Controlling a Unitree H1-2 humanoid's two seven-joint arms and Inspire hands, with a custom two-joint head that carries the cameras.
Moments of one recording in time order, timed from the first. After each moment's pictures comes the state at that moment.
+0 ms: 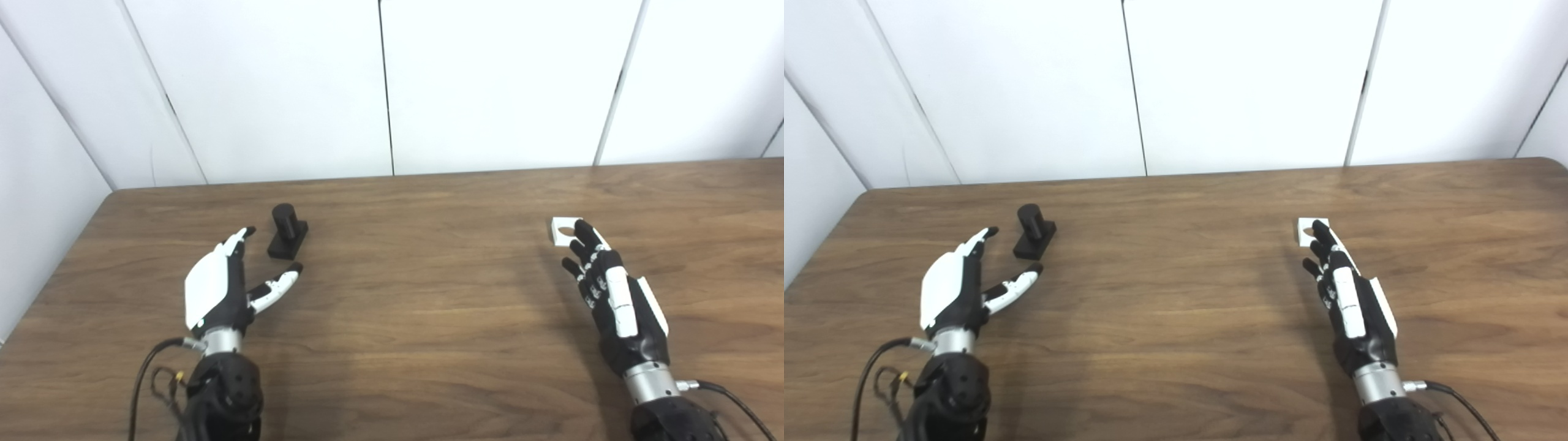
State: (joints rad) left arm -0.18 0.19 -0.06 -0.06 0.79 0.45 0.11; right arm -0.03 -0.07 -0.06 -0.09 0.17 -0.02 0.09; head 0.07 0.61
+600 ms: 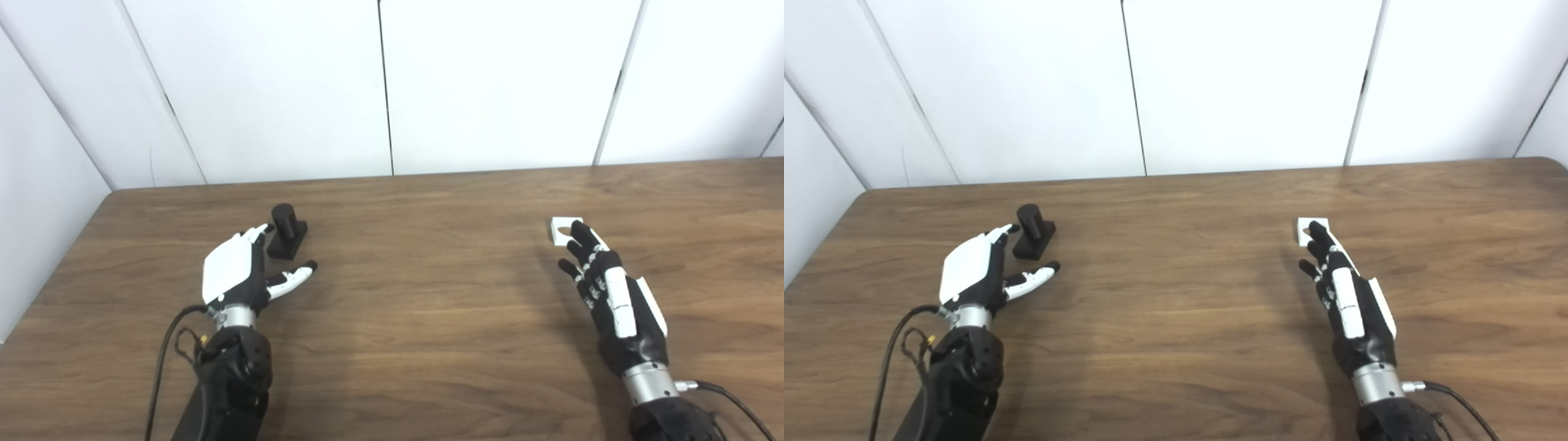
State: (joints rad) left arm -0.30 0.26 -0.17 0.11 0.93 0.47 0.05; right arm -0.02 -0.07 -0.06 -0.09 0.16 -0.02 0.09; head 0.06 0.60
